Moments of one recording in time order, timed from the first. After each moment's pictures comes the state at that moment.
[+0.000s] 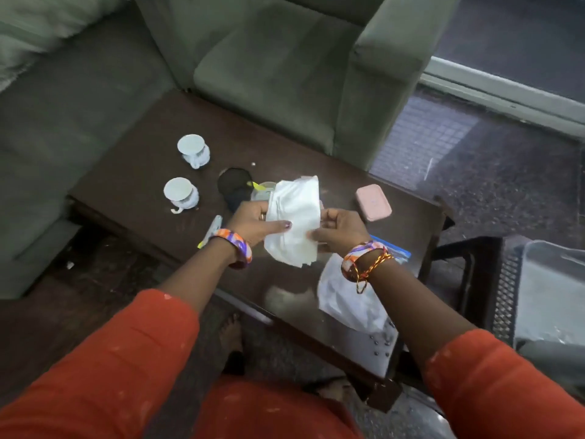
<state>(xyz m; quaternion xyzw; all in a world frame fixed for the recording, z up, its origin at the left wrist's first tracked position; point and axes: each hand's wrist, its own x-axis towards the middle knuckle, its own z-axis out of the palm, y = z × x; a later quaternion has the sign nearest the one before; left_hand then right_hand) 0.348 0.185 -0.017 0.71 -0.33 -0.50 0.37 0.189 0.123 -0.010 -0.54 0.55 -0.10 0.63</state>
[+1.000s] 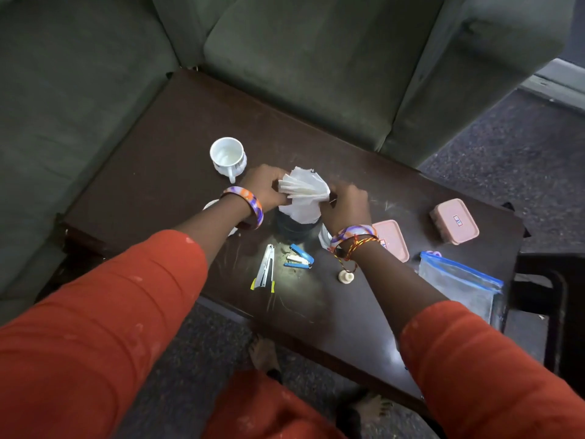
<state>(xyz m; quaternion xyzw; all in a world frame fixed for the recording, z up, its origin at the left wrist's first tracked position) 0.549 0.092 -0.094 0.72 -0.52 -0.41 0.20 0.394 0.070 -0.090 -0.70 0.63 -0.08 0.33</state>
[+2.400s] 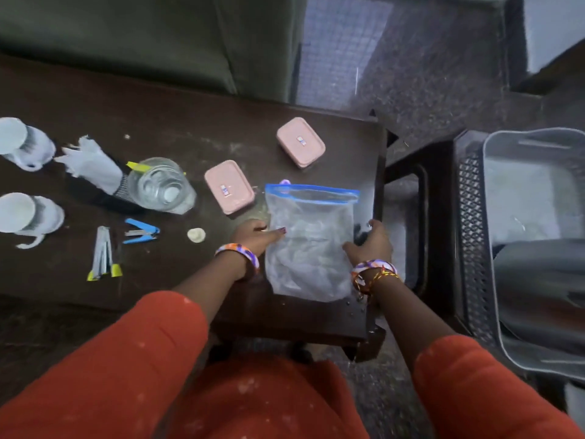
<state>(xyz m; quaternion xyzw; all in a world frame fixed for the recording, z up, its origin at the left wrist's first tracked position) 0.240 0.136 -0.169 0.74 -0.28 -0.58 0.18 0.045 0.142 -0.171 -0.40 0.83 -0.11 0.37</state>
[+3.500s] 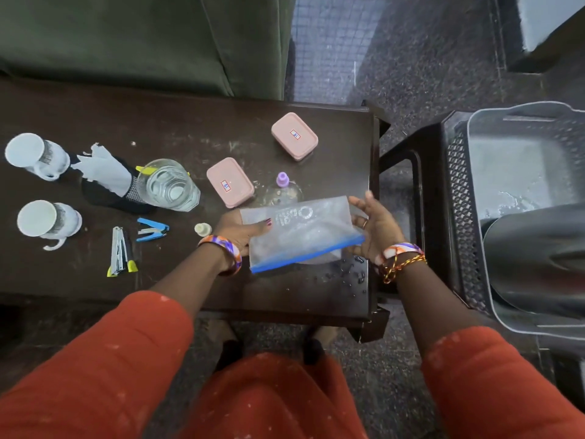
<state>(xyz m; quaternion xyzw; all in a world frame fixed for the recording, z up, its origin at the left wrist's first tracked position) 0.264 0.150 -0.131 0.65 -0.20 -0.68 0.26 0.034 0.142 -0.117 -0.14 0.63 -0.29 0.71</state>
